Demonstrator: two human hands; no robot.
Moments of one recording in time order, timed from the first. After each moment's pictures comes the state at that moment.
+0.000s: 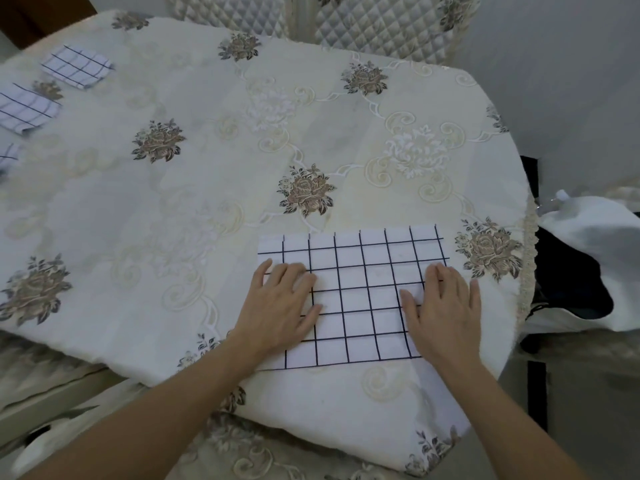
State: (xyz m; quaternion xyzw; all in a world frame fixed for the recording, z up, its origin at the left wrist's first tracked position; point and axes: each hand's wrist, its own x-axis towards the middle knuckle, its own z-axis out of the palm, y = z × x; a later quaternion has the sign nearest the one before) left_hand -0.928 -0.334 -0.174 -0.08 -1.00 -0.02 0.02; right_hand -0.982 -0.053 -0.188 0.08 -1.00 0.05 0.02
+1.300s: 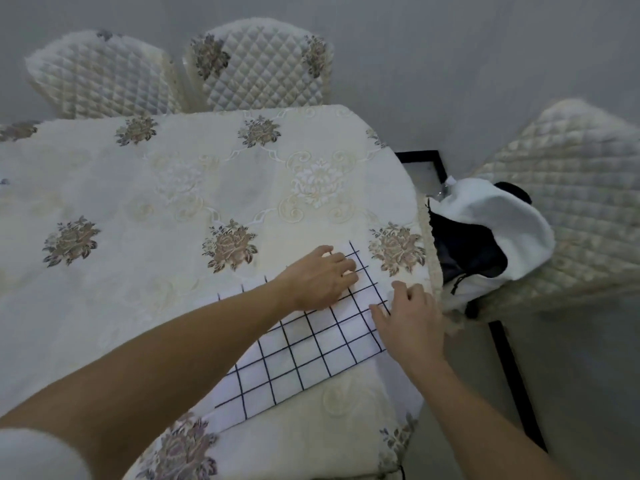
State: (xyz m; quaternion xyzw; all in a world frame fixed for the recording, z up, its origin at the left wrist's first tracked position) left_hand -1.082 -0.213 -0.128 -0.52 -0.85 0.08 -0.01; right_hand -0.973 -0.022 -0.152 -0.09 -0.99 0.09 0.00
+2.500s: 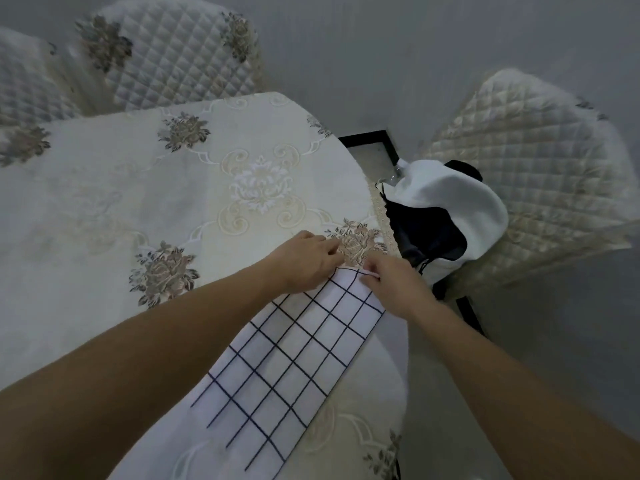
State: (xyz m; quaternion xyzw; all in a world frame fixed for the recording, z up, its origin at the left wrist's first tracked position) left_hand -1.144 -0.148 -0.141 -0.56 -0.83 0.04 -0.05; right_hand -1.046 0.039 -0.135 -0.09 -0.95 0.25 -0.16
